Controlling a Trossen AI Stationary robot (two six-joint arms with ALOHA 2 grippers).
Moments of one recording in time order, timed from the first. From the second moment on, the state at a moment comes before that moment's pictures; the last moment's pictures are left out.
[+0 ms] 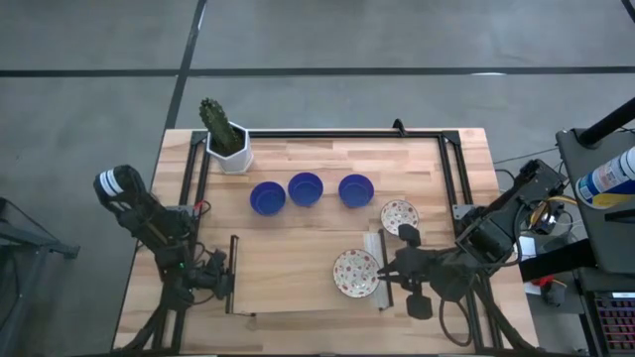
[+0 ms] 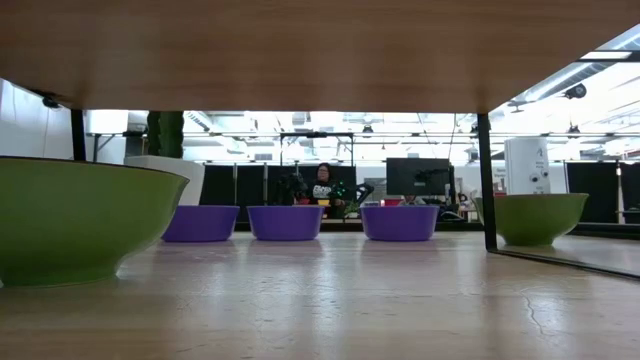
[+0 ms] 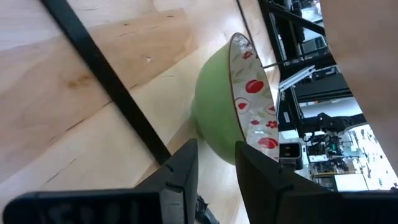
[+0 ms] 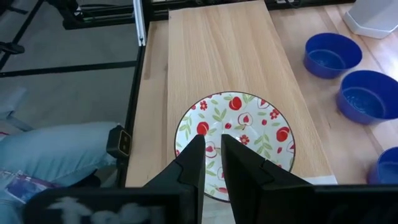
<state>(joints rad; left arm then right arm) -1.16 1.42 0.23 0.49 -0.95 -1.88 0.71 1.41 1.48 -0.83 0.47 0.60</state>
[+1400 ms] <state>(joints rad) -1.04 1.50 0.27 0.66 -0.87 -1.69 0.71 1.41 1.47 -0.83 0.47 0.60</state>
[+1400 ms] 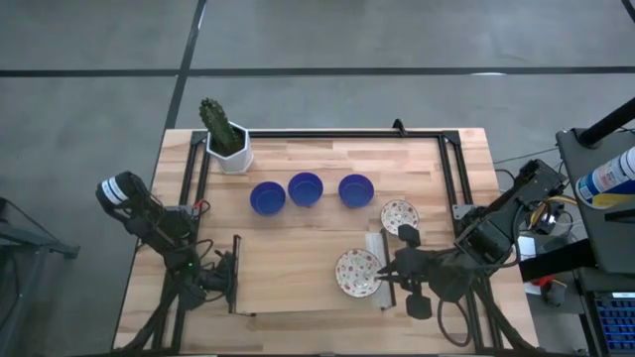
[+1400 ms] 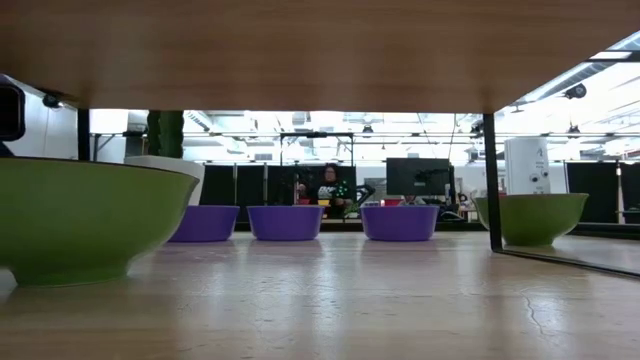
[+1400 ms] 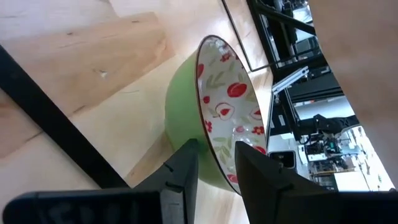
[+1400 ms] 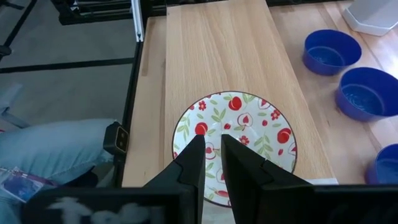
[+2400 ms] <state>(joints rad) -0.99 1.50 0.27 0.64 -0.78 -1.67 0.71 1.41 1.47 -0.84 0.47 0.63</state>
